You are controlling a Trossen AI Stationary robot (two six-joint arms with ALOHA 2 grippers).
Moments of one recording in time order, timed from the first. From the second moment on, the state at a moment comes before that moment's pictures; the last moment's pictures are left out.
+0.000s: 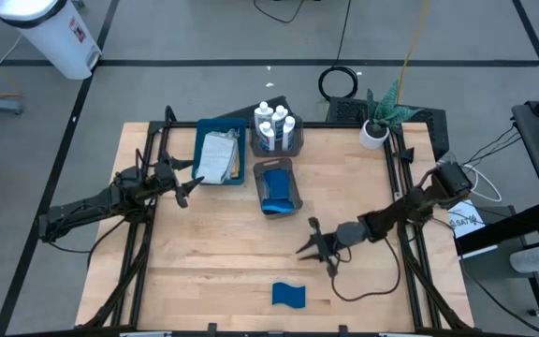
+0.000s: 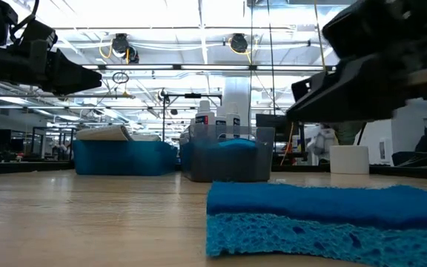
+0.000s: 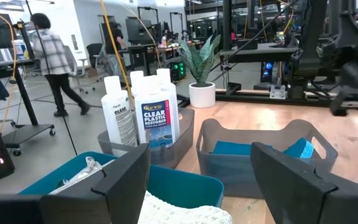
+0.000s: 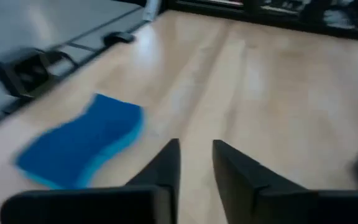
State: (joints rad) left arm 0.31 0.02 0.03 0.00 -0.09 0.08; right arm 0.39 1.69 0.45 0.93 0.05 -0.02
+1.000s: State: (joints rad) left arm 0.31 0.02 0.03 0.00 -0.09 0.08; right arm 0.65 1.89 0.94 0.19 -0.01 0.25
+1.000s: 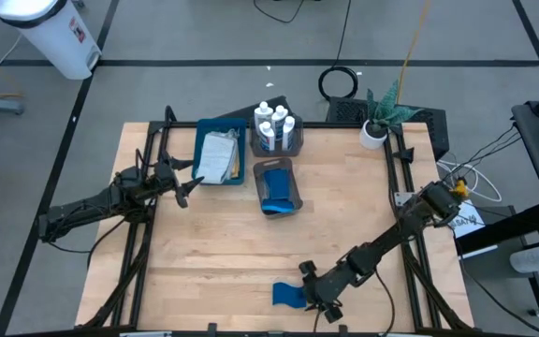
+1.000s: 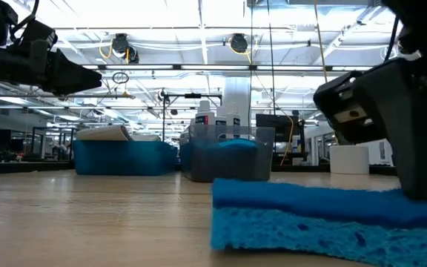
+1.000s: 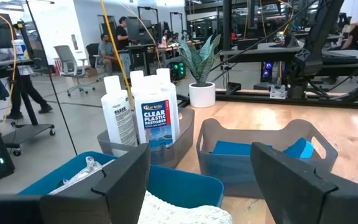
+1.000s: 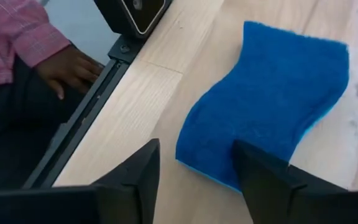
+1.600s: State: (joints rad) left arm 0.31 0.02 0.03 0.00 -0.09 0.08; right arm 0.62 1.68 0.93 -0.37 0.20 0.30
